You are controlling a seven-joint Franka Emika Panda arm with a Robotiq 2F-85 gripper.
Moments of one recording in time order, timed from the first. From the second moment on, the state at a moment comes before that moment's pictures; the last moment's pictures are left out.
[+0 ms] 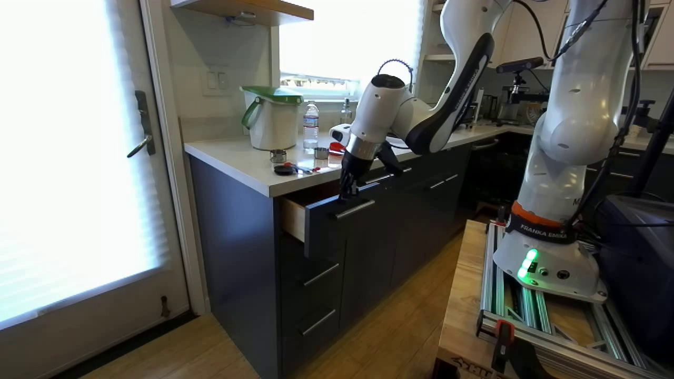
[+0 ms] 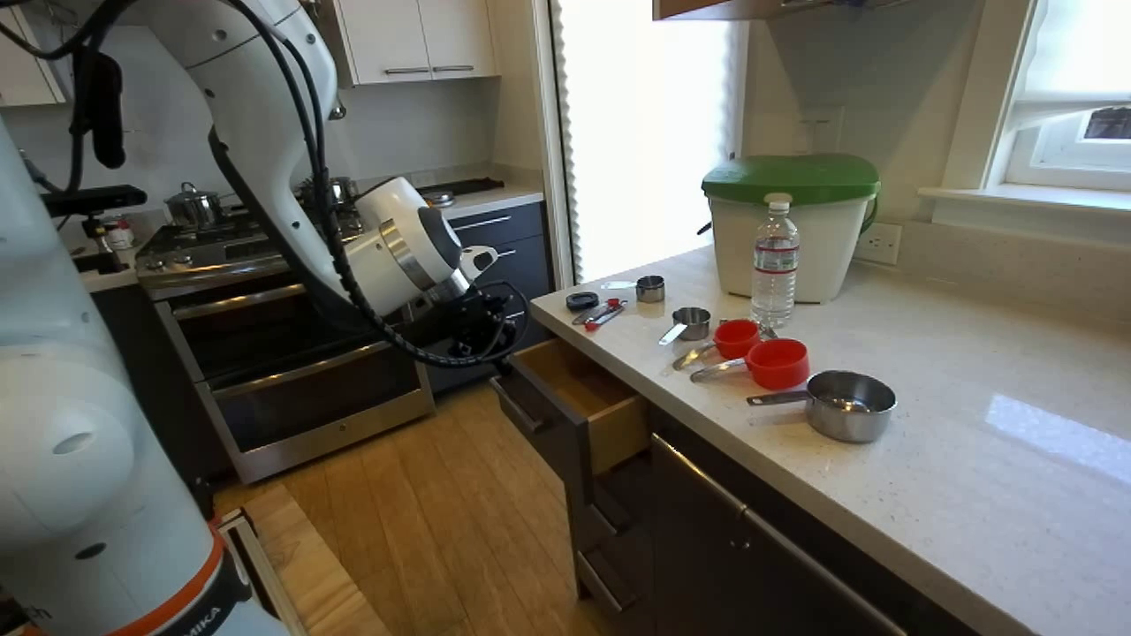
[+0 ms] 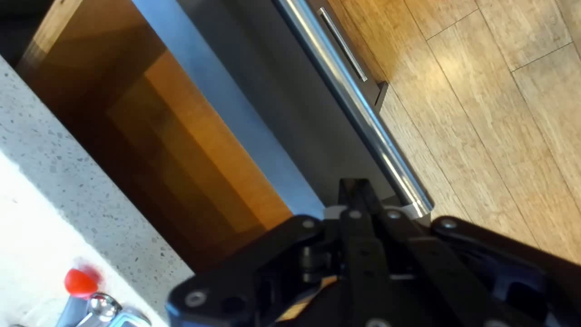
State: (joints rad) arm 0.01 0.02 0.18 -2.62 -0.99 2.88 0.41
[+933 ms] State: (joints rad) arm 0.00 0.19 0.11 -2.41 -1.60 2.87 1.04
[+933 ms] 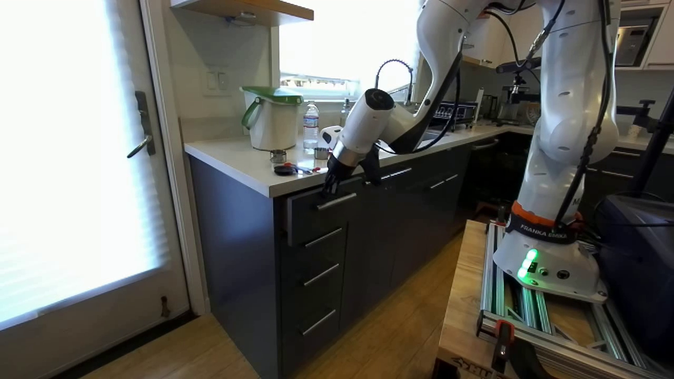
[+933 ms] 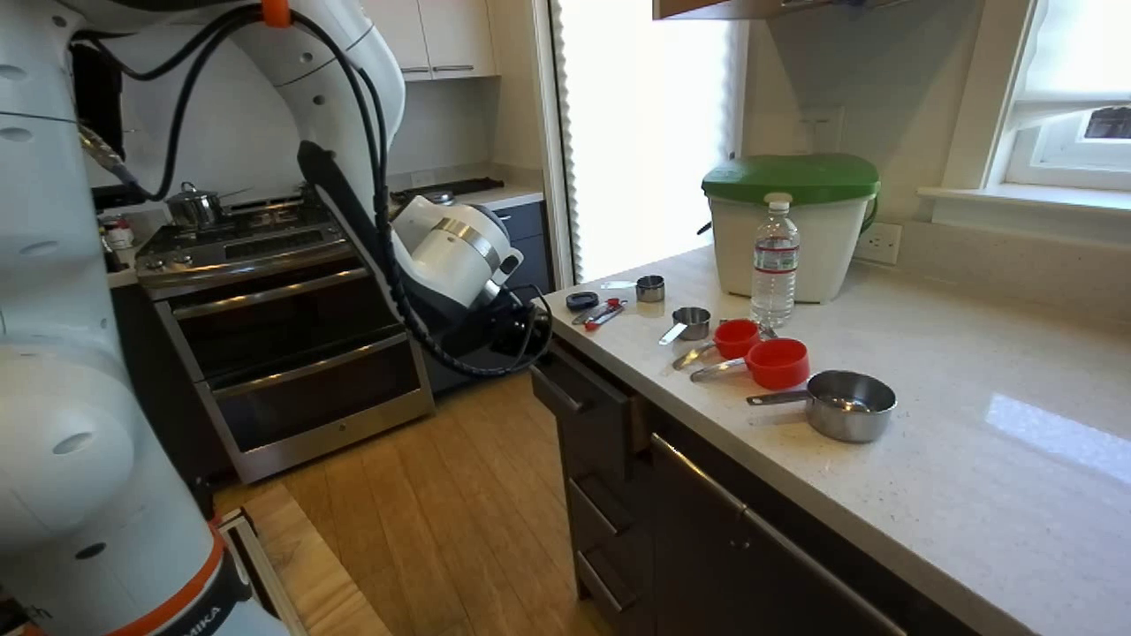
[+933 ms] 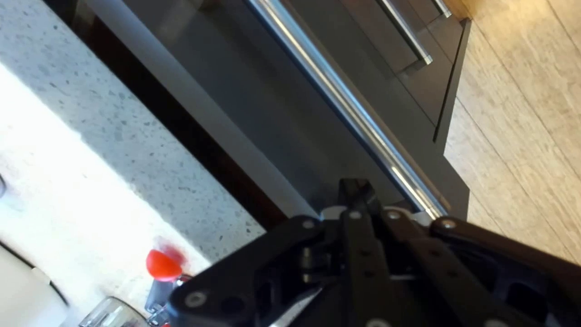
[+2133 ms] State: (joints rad) arm 0.00 0.27 0.12 -2.32 -2.13 2.81 1.62
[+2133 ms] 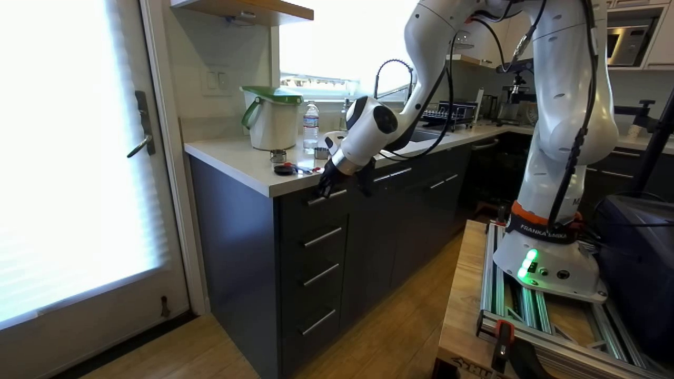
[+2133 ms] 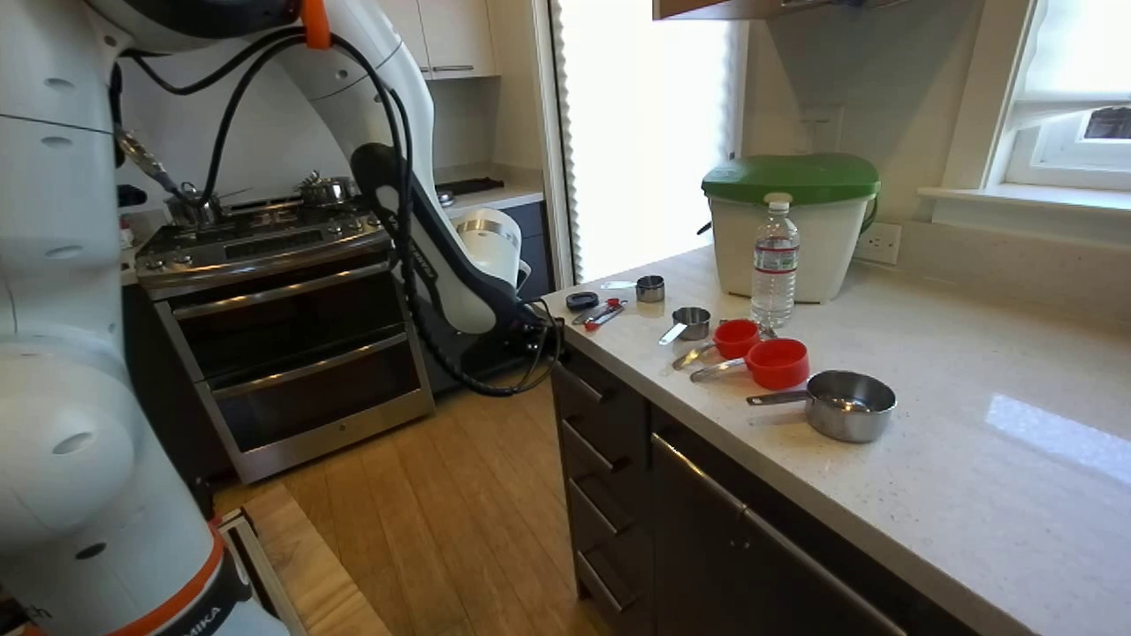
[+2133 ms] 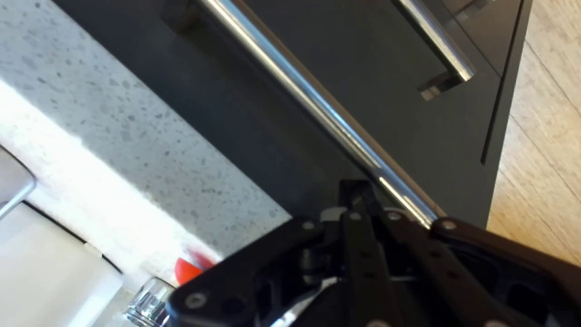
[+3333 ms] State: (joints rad) arm -0.05 0.13 0.10 -2.43 -2.26 3.18 1.70
